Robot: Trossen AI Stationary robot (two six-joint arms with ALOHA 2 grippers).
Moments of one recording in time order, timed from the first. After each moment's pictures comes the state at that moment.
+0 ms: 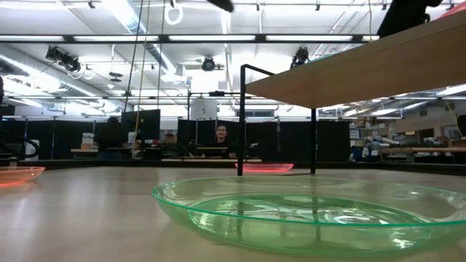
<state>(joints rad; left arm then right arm) -0.10 1.58 1.64 -0.85 -0.28 0.40 0.36 0.90 1.03 -1.14 0.49 0.80</state>
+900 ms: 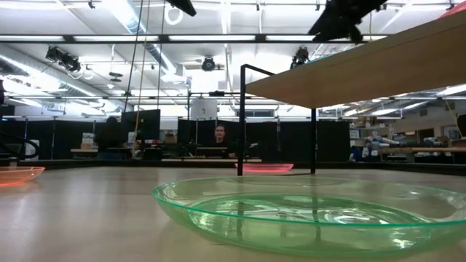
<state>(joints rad) 0.03 1.35 1.53 -0.95 -0.27 0.30 -0.47 0.93 1.03 -0.48 0.08 0.26</state>
